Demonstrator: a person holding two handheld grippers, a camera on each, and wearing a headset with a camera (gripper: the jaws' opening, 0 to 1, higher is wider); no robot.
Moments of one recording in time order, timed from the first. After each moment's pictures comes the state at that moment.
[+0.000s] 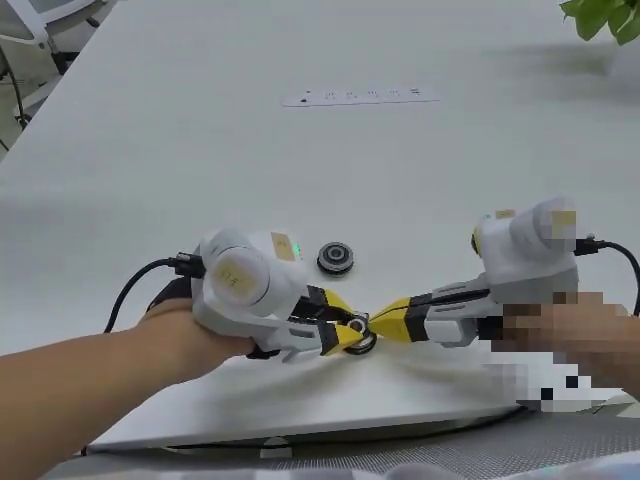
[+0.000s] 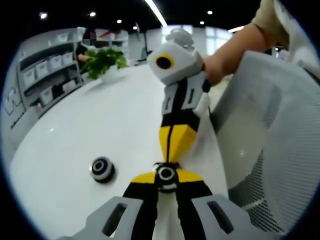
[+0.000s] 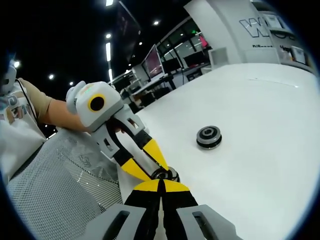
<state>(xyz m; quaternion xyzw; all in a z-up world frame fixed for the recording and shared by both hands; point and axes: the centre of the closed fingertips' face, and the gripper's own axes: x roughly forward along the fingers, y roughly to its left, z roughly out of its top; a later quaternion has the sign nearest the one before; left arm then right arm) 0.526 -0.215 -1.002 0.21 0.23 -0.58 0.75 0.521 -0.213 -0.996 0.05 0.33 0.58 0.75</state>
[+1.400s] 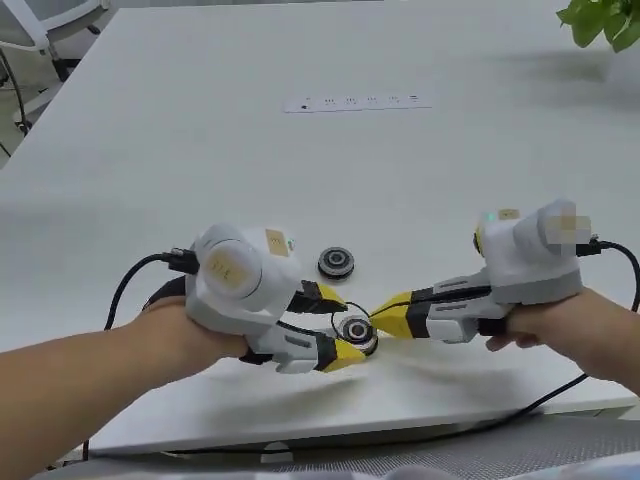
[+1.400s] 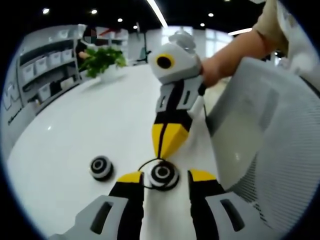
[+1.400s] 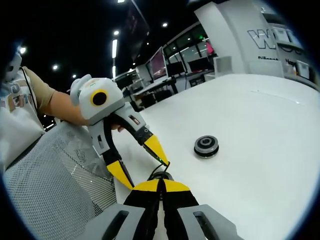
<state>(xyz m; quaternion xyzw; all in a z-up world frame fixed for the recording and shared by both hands) 0.521 -0.210 -0.992 0.19 0.24 -0.60 0.74 0.528 -0.214 -0.989 0.01 0.30 0.58 0.76</state>
